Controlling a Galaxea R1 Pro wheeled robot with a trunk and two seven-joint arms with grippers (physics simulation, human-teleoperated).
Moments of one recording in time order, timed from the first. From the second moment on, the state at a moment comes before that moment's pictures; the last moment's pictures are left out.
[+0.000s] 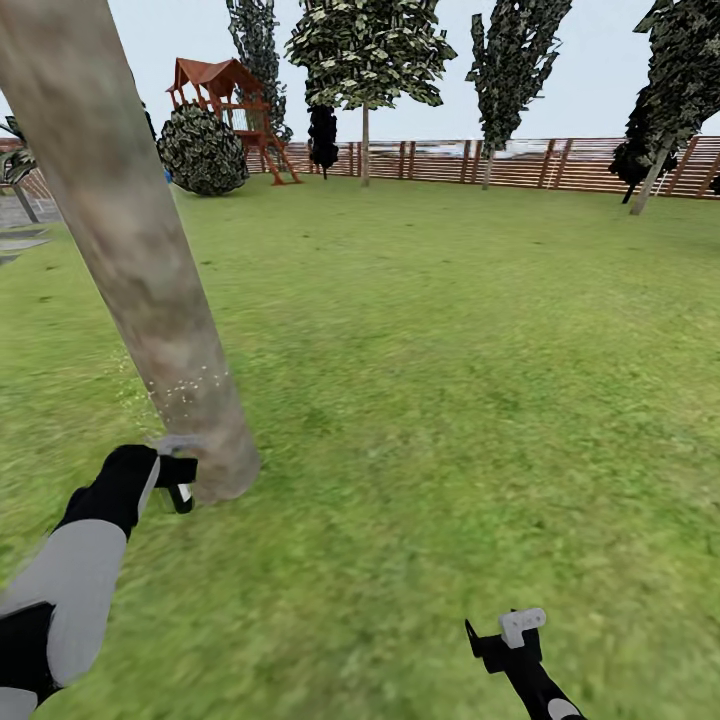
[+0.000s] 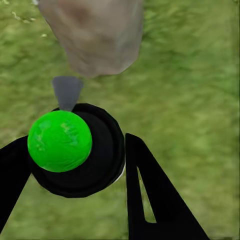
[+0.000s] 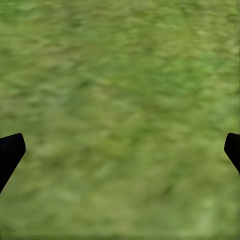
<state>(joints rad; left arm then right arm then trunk) -0.94 0.17 0.32 -0.63 -0.34 0.70 -0.22 -0.49 -0.07 -0.10 -0.14 0.23 -0.53 0.05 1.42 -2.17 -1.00</state>
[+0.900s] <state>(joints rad) -0.84 0.24 0.37 -0.63 -0.35 0.58 -0.22 -0.49 -0.07 -0.10 -0.13 0.23 -0.53 0.05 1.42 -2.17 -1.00</state>
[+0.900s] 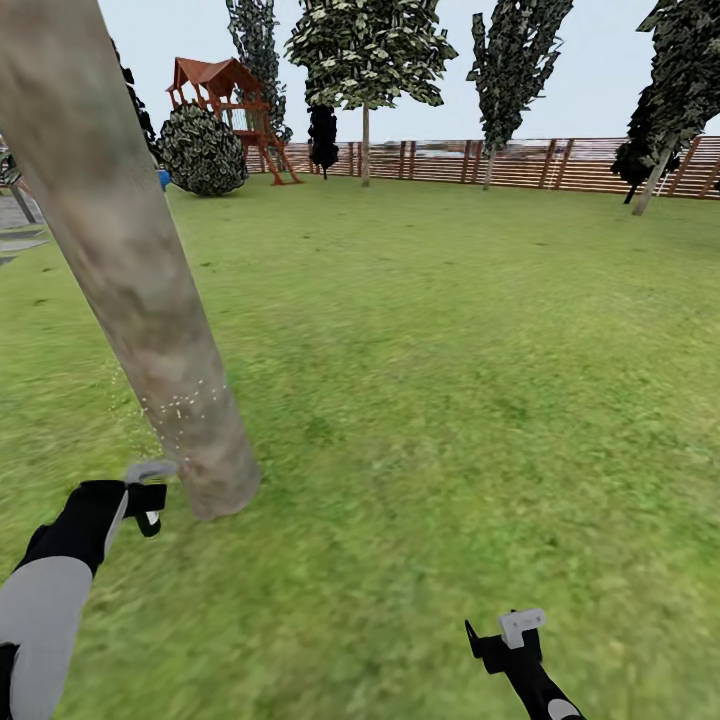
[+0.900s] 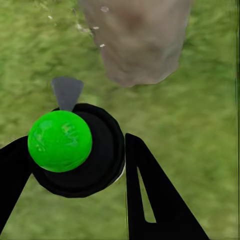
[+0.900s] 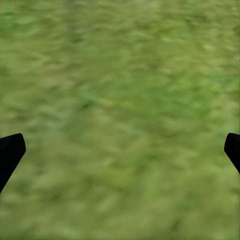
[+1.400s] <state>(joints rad) -0.71 0.19 0.50 -0.65 -0.32 0.46 -0.17 -0.49 -0.07 -0.09 -0.13 0.23 -0.53 0.05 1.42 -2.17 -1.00</state>
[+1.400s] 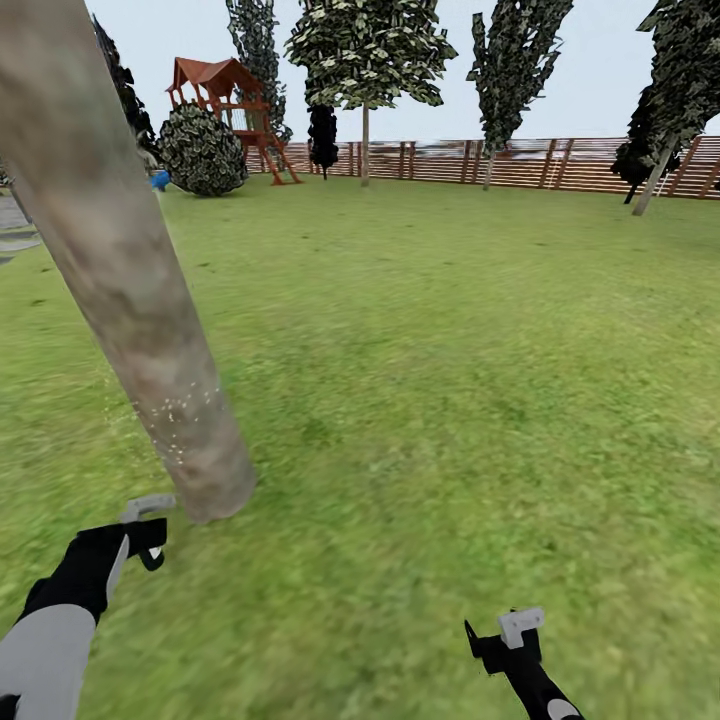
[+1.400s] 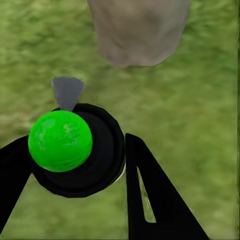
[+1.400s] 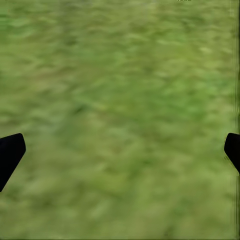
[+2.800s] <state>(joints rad) -0.71 0.17 0.50 -0.65 -0.33 0.46 -0.17 -0.49 -0.07 -0.09 -0.13 0.23 -0.53 0.05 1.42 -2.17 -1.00</state>
